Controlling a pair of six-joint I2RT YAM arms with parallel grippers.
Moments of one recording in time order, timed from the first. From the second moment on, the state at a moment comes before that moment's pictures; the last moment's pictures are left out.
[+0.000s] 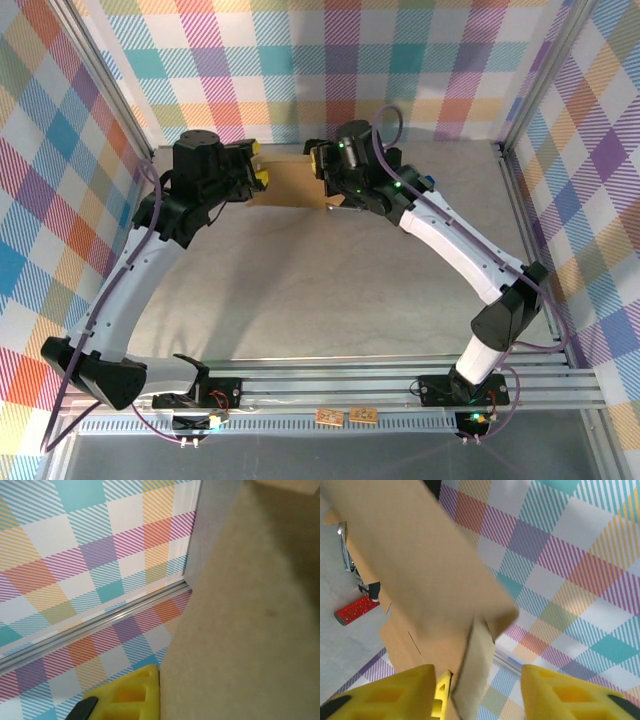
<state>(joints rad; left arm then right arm) -0.41 1.29 1.51 -0.60 0.05 -1.96 0.73 1.68 1.80 -0.54 0.11 1.84</state>
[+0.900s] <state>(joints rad) -0.62 1.28 1.53 -0.54 -0.24 -2.03 0.77 1.56 1.75 -0.52 0.11 1.85</state>
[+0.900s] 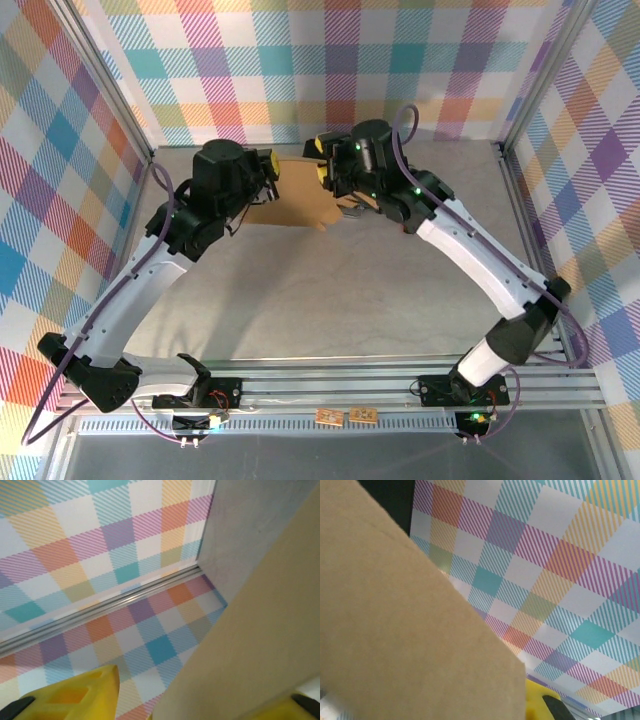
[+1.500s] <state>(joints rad) -0.67 1.29 1.53 -0.49 -0.34 -2.05 0.79 1.53 1.70 -0.47 0.23 1.99</state>
